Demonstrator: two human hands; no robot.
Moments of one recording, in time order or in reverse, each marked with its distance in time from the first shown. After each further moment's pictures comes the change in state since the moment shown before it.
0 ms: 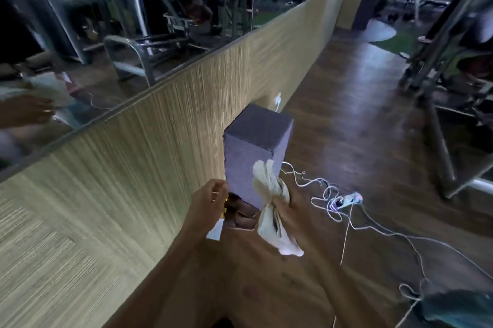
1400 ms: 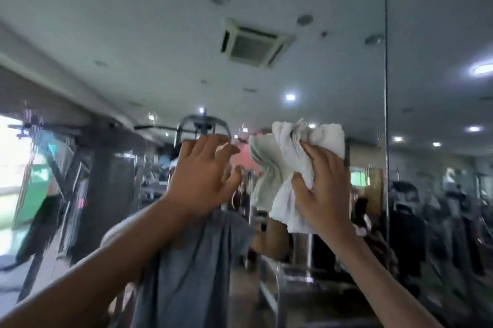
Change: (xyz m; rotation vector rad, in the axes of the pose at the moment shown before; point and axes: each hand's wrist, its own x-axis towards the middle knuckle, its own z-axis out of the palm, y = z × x) left_hand 0.542 0.435 -0.208 1.337 1.287 0.569; right_hand 0.673 -0.545 -0.041 0.248 0.250 -1.712
